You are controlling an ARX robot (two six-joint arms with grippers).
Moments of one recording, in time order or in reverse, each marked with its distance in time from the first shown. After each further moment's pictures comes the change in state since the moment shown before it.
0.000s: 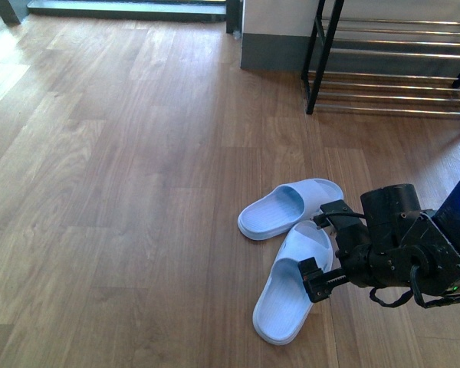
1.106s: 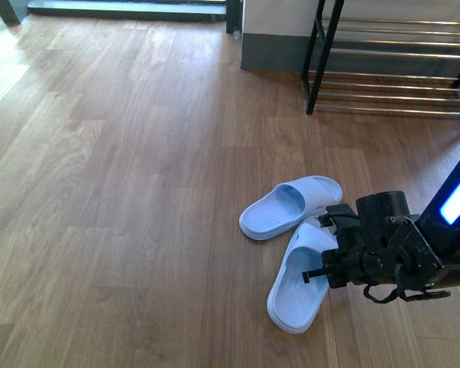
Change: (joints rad) left arm 0.000 0.000 0.000 0.000 0.000 0.000; right arm -0.031 0.130 0.148 -0.018 0.031 0.087
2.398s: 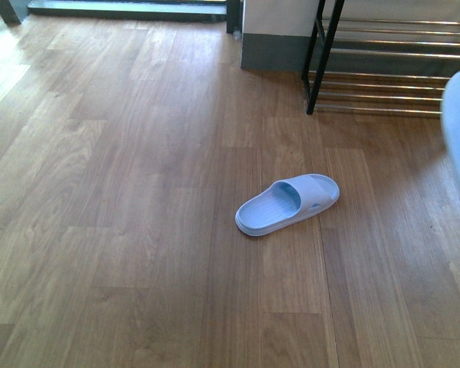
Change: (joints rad) left arm 0.000 0.000 0.000 0.000 0.000 0.000; right arm -0.317 -1.297 -0.919 0.167 -0.082 -0.121
